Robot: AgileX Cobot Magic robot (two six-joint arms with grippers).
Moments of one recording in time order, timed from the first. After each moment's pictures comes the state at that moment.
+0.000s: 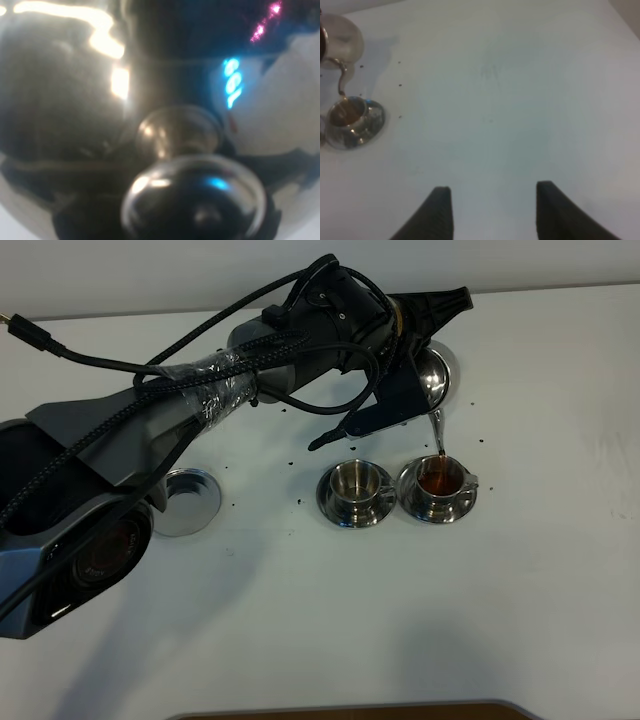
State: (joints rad) left arm -0.69 2.33 -1.96 0.40 0.40 2.06; right arm -0.18 -0.01 -0.52 0.17 1.12 -0.10
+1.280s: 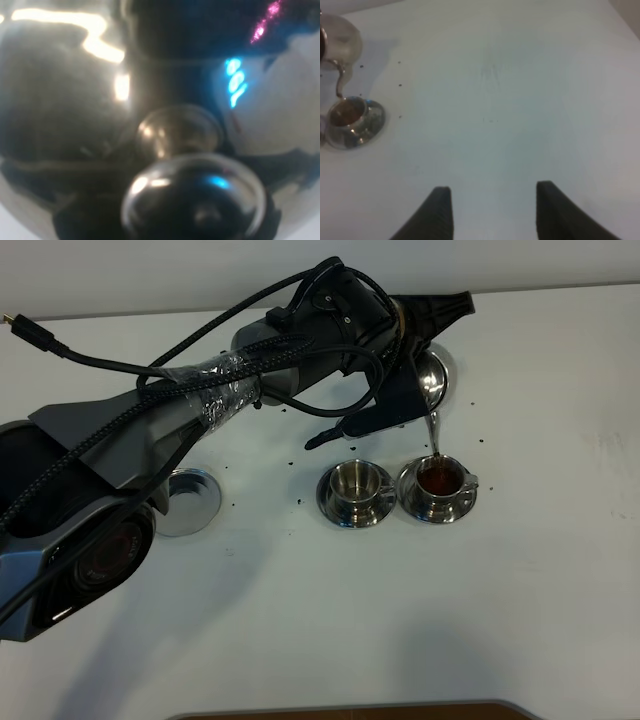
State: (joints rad) left arm -0.70 2.33 -1.96 0.43 0.43 2.06; right arm -0.18 -0.01 -0.52 0.17 1.12 -0.10
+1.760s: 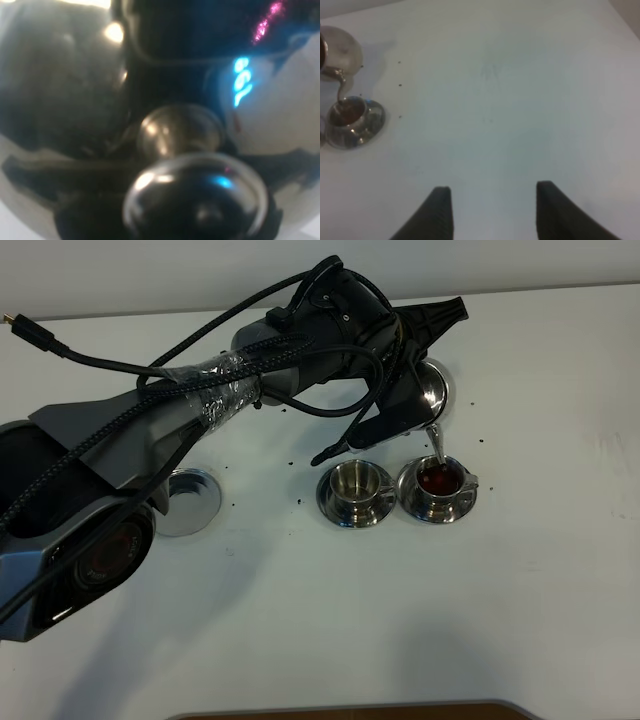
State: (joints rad) left arm -0.70 2.33 -1.96 0.37 0.49 2.00; right arm -0.18 -0.01 -0.52 0.17 1.12 -0.10
